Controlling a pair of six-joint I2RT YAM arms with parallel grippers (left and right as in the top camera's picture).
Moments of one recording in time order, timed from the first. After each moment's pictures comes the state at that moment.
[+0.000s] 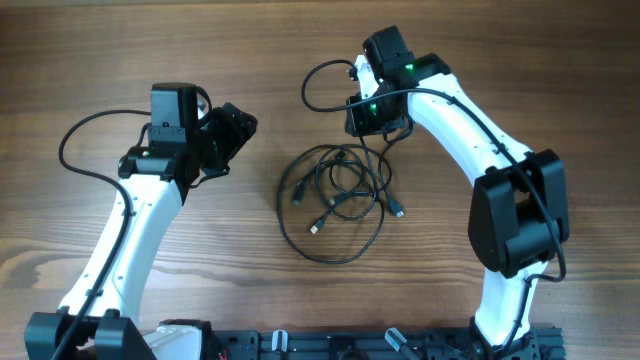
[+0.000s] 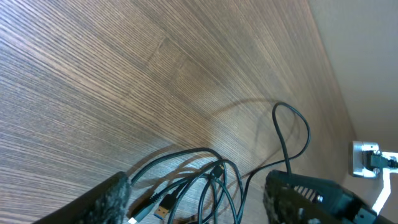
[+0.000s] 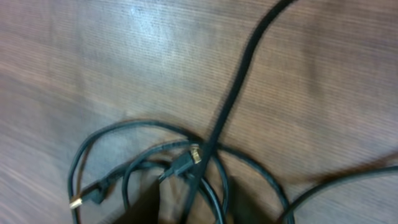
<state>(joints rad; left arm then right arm) -0.07 1.41 1.00 -0.49 0.31 -0.88 0.39 2.06 1.66 -0.87 -0.27 0.19</state>
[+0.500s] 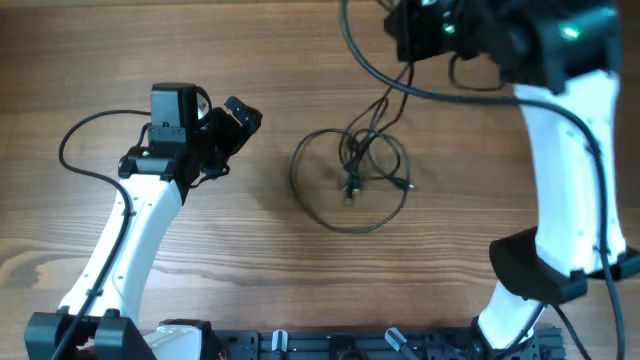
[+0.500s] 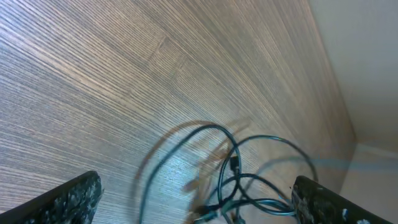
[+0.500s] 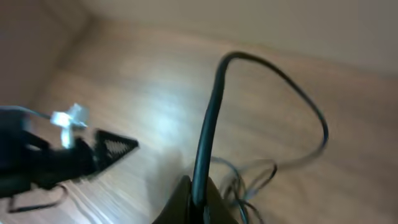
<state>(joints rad) -0.07 1.41 1.00 -0.49 0.31 -0.88 0.35 1.93 2.63 -1.44 -0.28 0.10</state>
